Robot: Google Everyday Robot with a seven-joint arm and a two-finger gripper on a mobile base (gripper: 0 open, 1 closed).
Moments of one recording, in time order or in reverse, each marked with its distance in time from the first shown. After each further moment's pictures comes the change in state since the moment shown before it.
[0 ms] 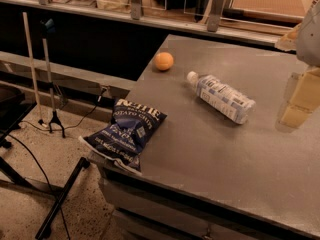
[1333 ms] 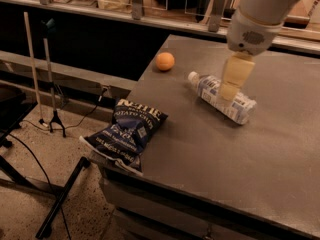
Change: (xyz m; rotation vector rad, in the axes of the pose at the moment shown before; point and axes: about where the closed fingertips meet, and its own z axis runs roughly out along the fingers) arm -0.067 -0.057 0.078 -0.135 0.050 0.049
